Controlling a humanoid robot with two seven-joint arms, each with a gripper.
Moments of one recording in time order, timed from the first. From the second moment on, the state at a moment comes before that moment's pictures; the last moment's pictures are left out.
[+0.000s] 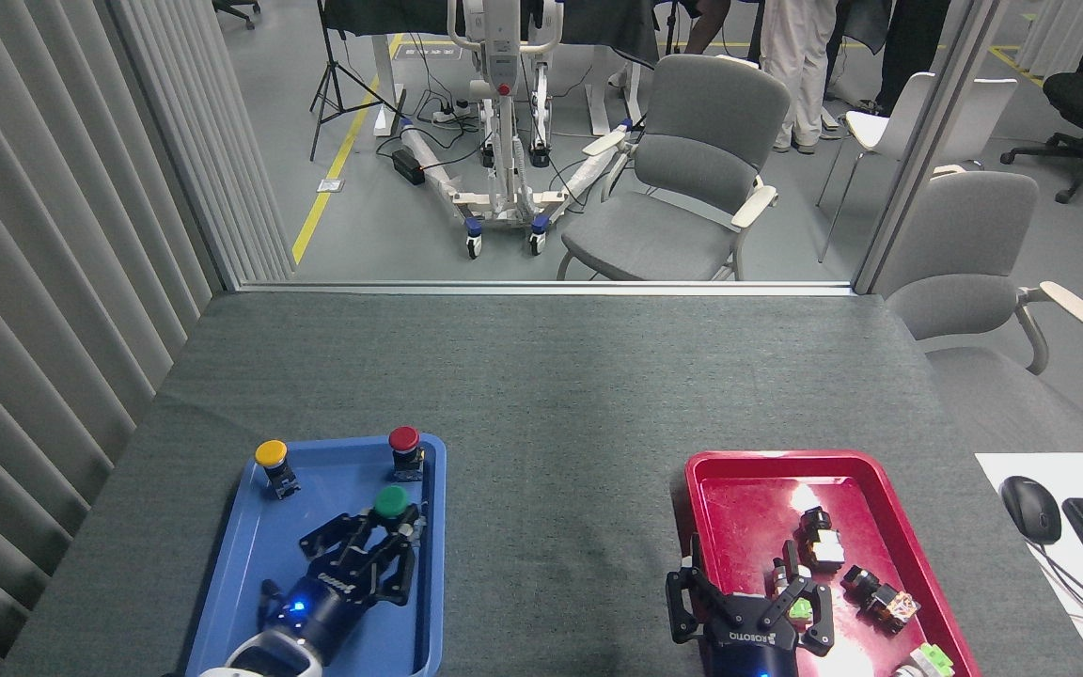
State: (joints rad) left arm -0.28 0.19 -0.34 -1.00 -1.31 -0.37 0.43; right arm 0.09 0.20 0.03 -1.45 1.71 0.17 -0.24
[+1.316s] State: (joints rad) left arm -0.44 -0.08 -0.60 -0.68 -1.39 -0.09 0.49; right arm 0.12 0.20 0.04 -1.43 1.69 0.17 -0.28
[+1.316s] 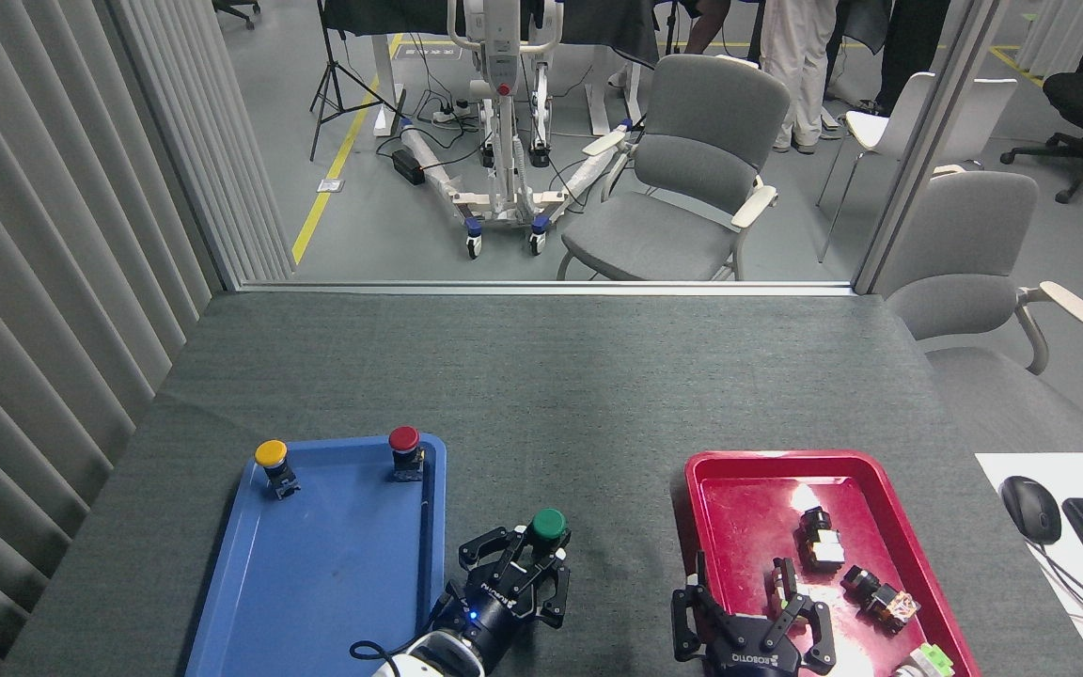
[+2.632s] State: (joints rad) left arm -0.04 0.31 -0.20 -1.36 -1.22 -0.11 0.48; right arm 0.04 0.21 0.16 -1.35 1.68 0.11 -0.28
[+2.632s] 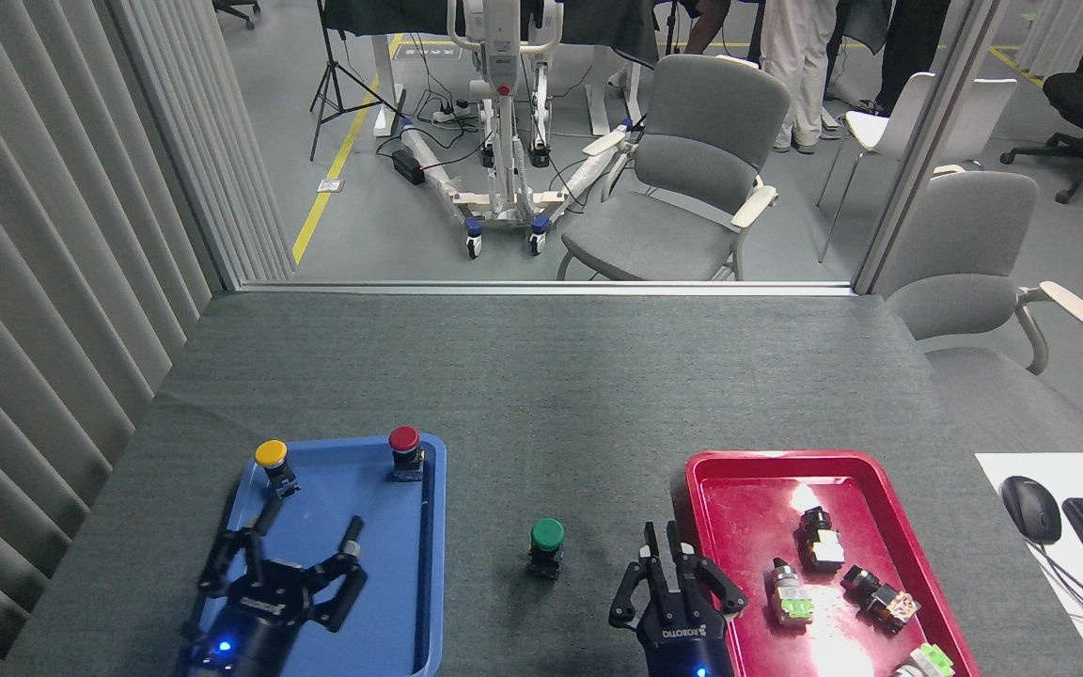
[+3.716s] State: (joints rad) left arm 0.09 0.28 0.31 -1.43 -1.13 -0.20 0.26; right arm -0.17 0.25 0.33 -1.14 1.63 0.11 -0.15
